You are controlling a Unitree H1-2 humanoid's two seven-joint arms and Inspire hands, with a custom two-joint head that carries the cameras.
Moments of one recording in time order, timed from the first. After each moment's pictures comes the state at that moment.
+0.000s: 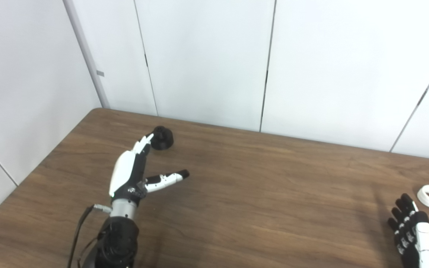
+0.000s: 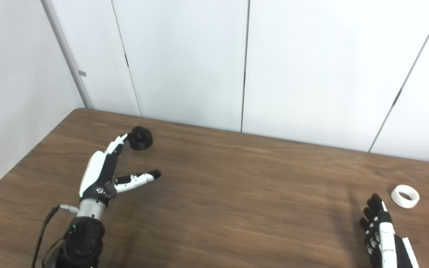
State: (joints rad) left arm -0.05 0.25 0.13 -0.21 0.52 0.27 0.10; right arm -0.01 -0.14 -0.09 -0.15 0.15 0.15 0.10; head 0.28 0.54
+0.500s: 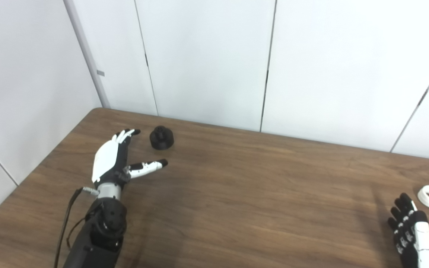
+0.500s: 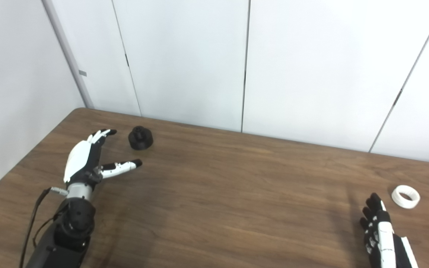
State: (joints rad) left arm -0.18 0.34 0.16 0.01 0.56 0.31 0.15; right arm -0.01 -0.14 -0.08 -0.15 0.14 0.15 0.10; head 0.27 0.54
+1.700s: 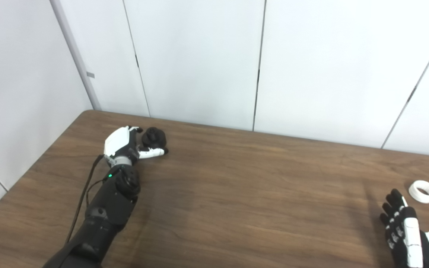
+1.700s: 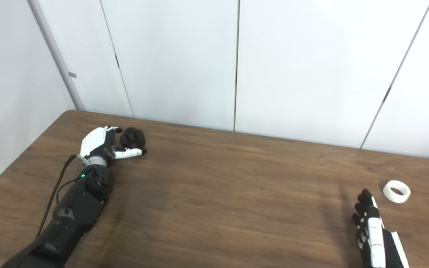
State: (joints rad) left arm -0.54 0.41 -0.03 0.63 0.54 0.35 0.22; right arm 0.00 -0.13 -0.08 -0.16 0.12 0.13 0.09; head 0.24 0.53
